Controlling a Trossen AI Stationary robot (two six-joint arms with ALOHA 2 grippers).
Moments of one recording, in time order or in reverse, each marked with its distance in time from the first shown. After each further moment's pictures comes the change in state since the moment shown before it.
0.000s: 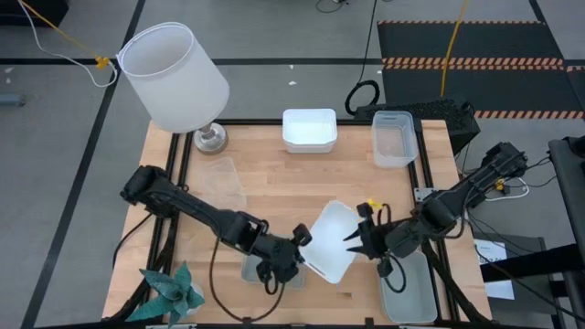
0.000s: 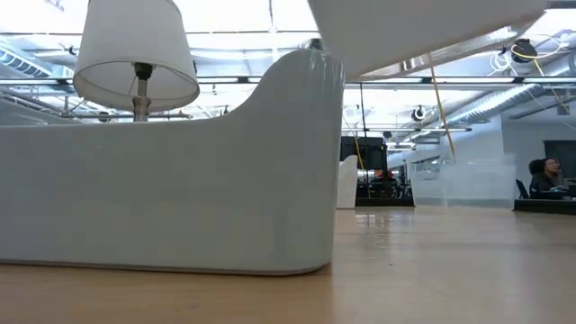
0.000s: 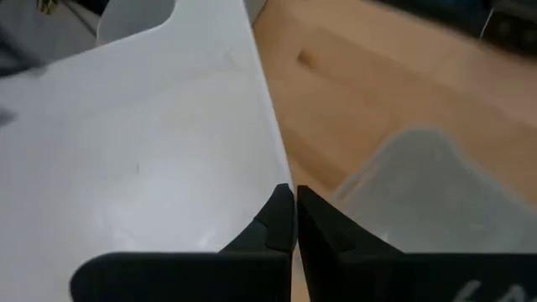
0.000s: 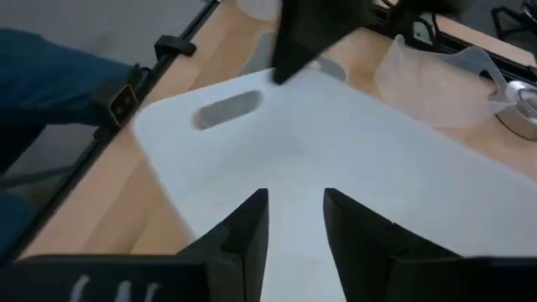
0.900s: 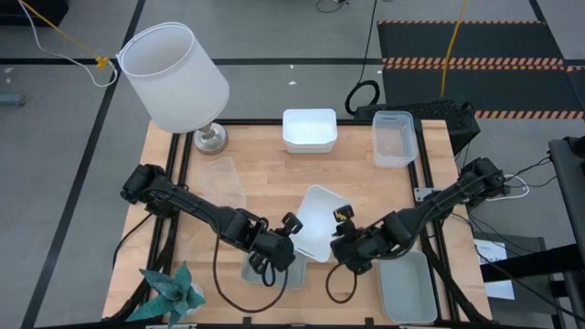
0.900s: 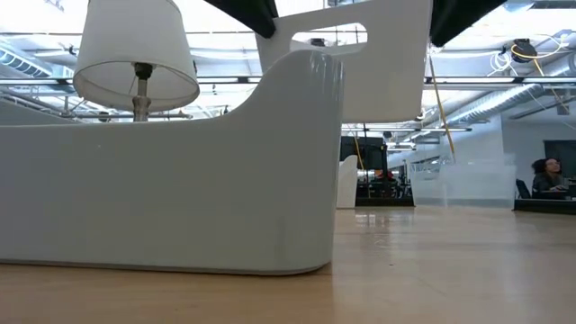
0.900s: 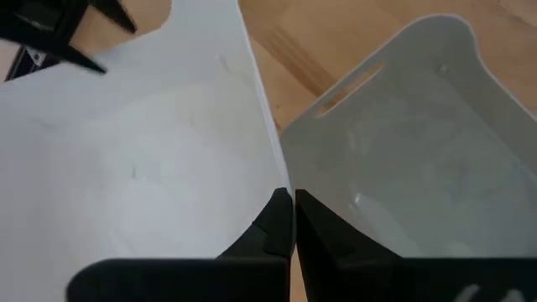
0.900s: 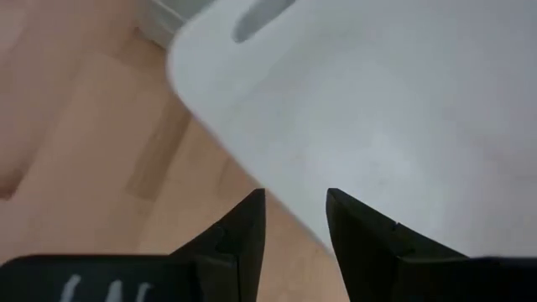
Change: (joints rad) left arm 0.014 -0.010 0.000 -0.213 -0.107 -0.148; right arm -0.085 0.353 0.238 -0.324 0.022 -0.046
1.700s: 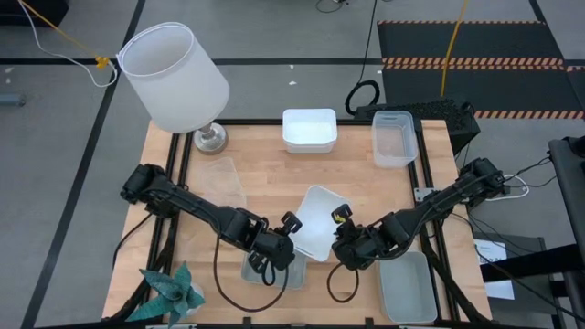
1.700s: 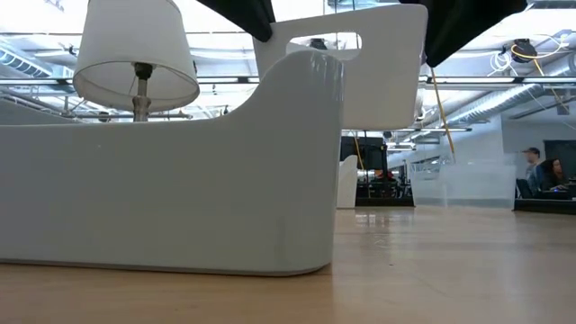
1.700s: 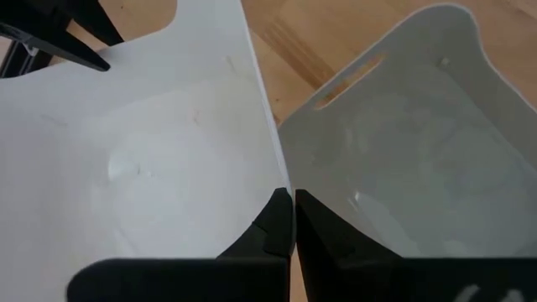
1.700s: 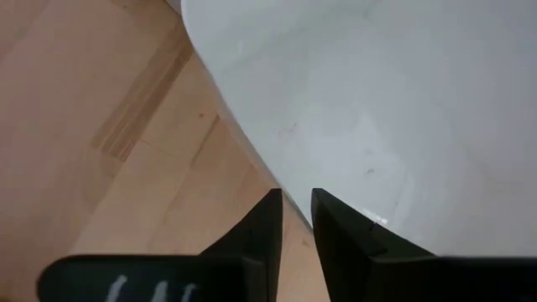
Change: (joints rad) left arm 0.000 0.000 0.000 -0.015 -0.001 -0.013; right arm -0.003 0.007 -0.030 -0.016 0.038 -0.161
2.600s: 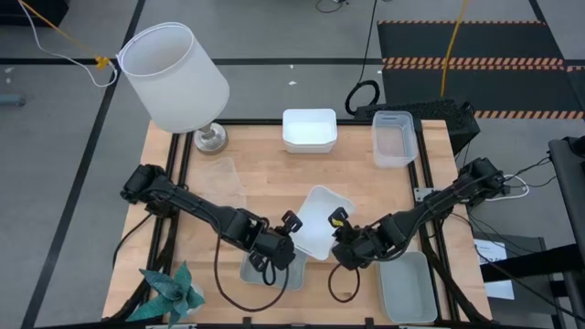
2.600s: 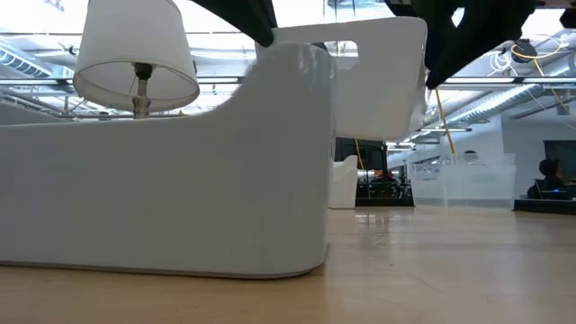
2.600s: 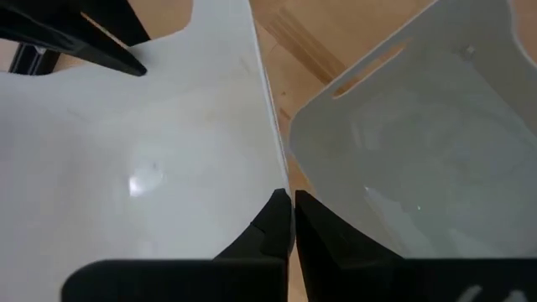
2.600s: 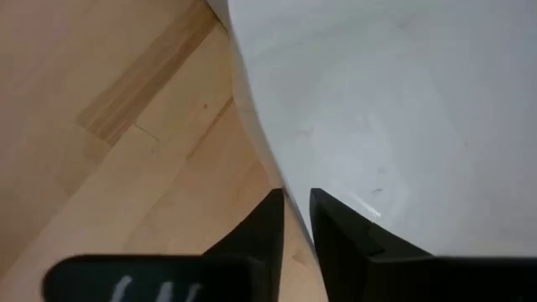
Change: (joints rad) left arm 0.000 0.002 0.000 -0.001 -0.031 0.018; right arm -0.005 0.000 -0.081 0.100 -0.003 -0.149
